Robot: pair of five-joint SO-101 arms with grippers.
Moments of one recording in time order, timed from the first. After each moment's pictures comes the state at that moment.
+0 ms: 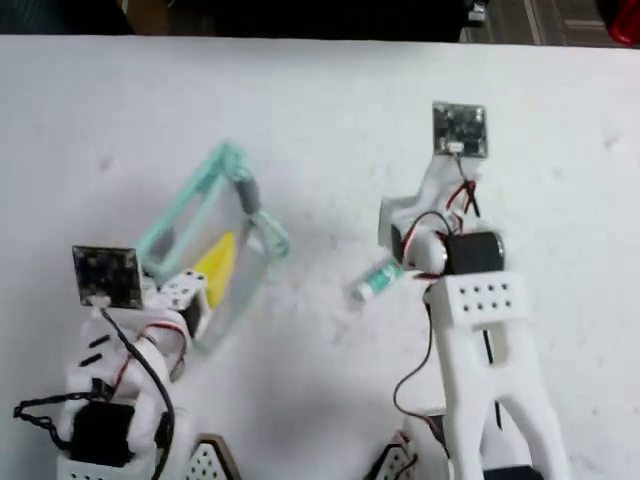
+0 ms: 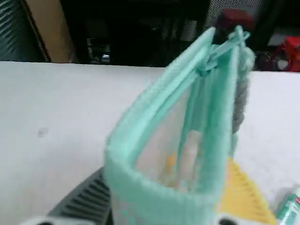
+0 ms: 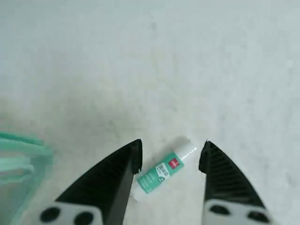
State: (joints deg) left arm 0.9 -99.2 74.0 55.2 6.2; right arm -11.3 -33.0 34.4 60.9 -7.0
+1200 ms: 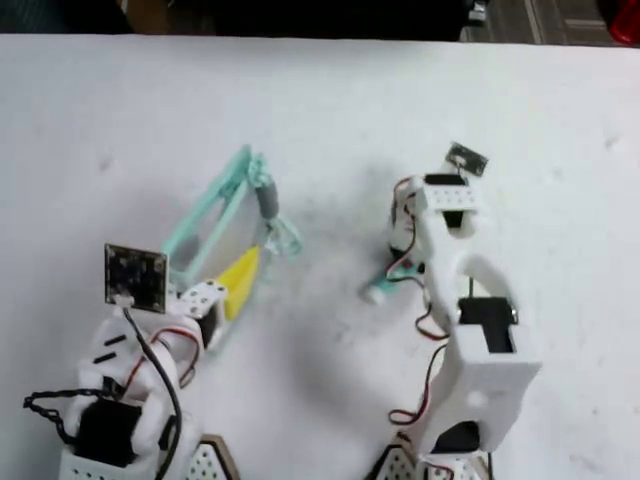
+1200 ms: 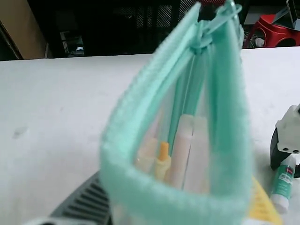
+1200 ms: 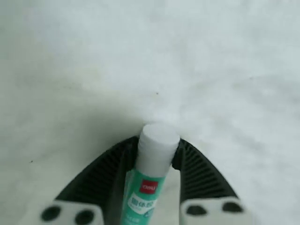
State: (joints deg) left arm 6.8 -99.9 75.5 56.7 5.5; right arm -5.6 21.6 12.0 63.6 -28.1
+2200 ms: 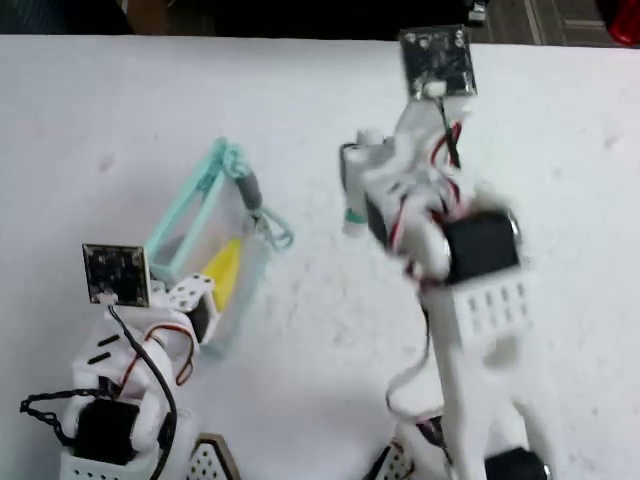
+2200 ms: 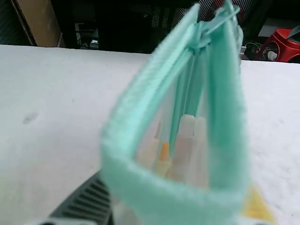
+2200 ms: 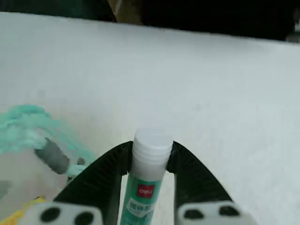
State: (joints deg) left arm 3.2 -99.9 75.5 56.7 10.0; right arm -22.9 -30.9 -2.4 75.0 -4.5
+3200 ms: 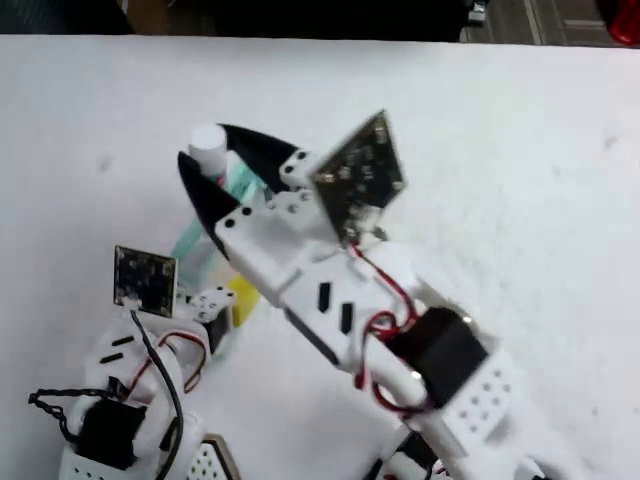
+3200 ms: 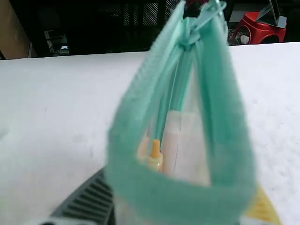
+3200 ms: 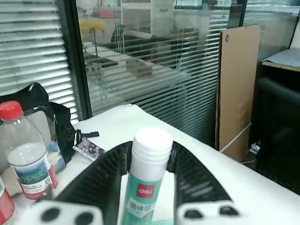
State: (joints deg) left arm 10.6 -99.9 75.5 57.4 6.9; right arm -50.1 -43.1 12.7 40.9 0.5
